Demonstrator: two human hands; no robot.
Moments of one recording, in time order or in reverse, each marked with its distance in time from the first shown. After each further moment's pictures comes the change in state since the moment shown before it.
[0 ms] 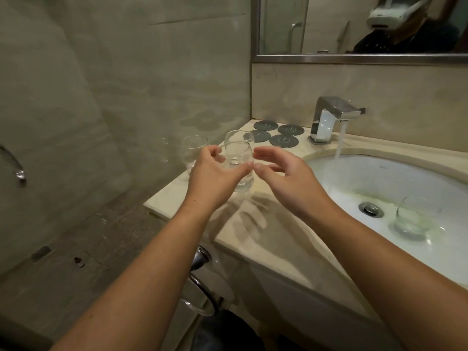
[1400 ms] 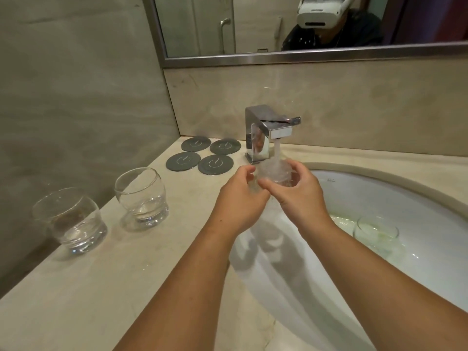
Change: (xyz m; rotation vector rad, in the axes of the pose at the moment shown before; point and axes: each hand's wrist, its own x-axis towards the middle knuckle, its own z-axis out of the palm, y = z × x) left_hand 0.070 0.036 0.208 0.087 -0.420 0.134; right_hand 0.084 0.157 -0.114 0.099 0.512 0.295
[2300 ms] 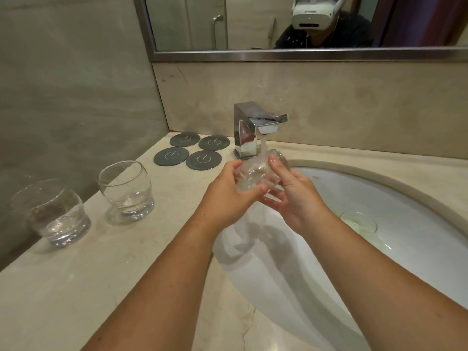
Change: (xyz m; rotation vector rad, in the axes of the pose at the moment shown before) left_hand 0.002 -0.008 0.003 -0.061 -0.064 0.047; right_hand 0.001 -0.013 -0.021 0.578 -0.195 0.402
